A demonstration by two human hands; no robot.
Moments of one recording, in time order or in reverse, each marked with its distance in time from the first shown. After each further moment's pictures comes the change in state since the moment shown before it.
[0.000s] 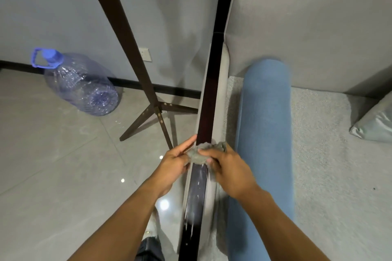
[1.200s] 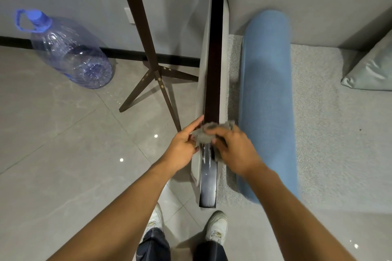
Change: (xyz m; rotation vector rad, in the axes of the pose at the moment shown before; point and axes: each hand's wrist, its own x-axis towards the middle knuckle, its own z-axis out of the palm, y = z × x) left_hand -0.072 -0.061 -0.006 0.033 -0.117 0.025; right_hand -0.083 -0.032 0.053 0.009 0.049 0.092
